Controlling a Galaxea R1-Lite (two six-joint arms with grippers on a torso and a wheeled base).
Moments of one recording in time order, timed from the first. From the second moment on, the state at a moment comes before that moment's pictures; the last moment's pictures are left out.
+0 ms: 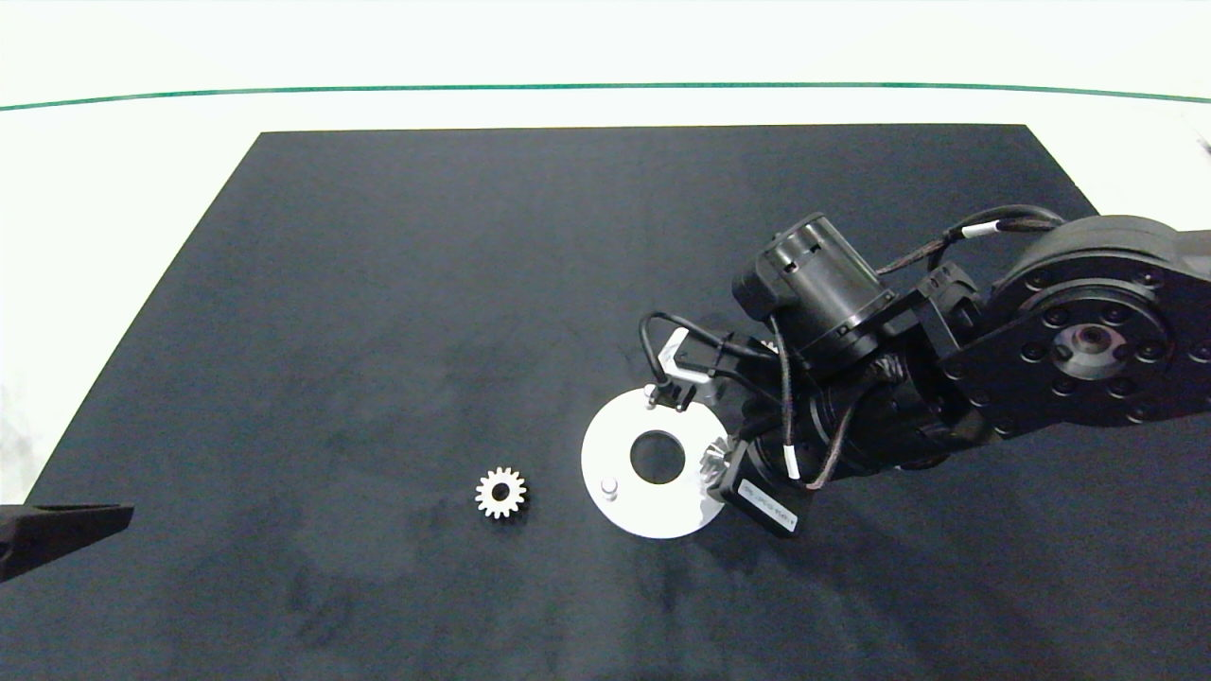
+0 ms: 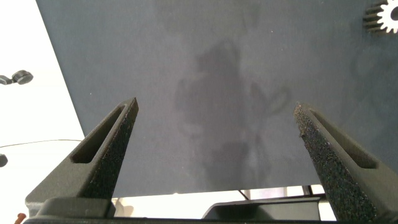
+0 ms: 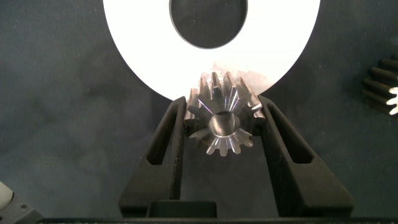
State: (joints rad) left arm 0.00 1.03 -1.14 0.79 0.02 0.19; right arm 0.75 1.86 -1.52 0.61 -0.16 -0.38
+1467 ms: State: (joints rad) left arm 0.00 1.01 -1.14 0.79 0.02 0.20; right arm 0.77 1.88 -1.51 0.59 -0.16 -0.38
